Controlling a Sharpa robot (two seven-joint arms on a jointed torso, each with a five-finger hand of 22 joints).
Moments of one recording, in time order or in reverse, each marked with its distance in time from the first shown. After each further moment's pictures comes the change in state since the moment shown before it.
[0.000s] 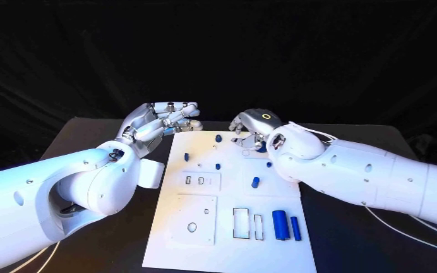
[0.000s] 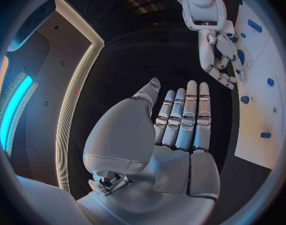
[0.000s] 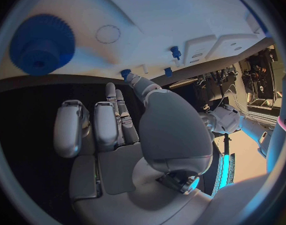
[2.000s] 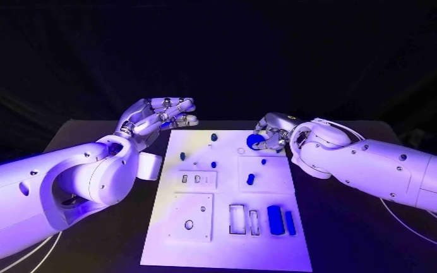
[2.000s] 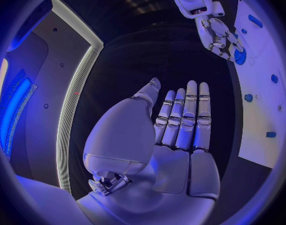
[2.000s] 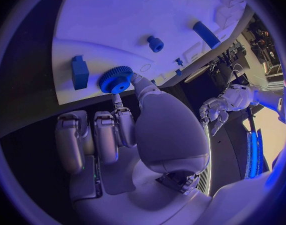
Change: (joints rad) left arm -0.001 0.007 -0.001 -0.048 0.004 0.011 0.001; left_hand 0.000 0.000 0.003 -0.003 0.000 -0.001 0.001 0.000 0.000 0.000 0.000 0.000 0.000 0.000 0.000 0.000 0.000 0.000 0.000 0.000 0.000 -0.001; right arm -0.001 -0.106 0.010 0.013 0.245 0.180 -0.039; right_hand 0.030 0.027 -0.212 0.082 0.035 -0.118 0.028 0.047 0.025 0.343 0.002 1.213 1.041 0.002 0.002 0.291 0.156 -0.047 0.026 0.006 0.227 0.072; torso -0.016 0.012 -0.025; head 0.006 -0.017
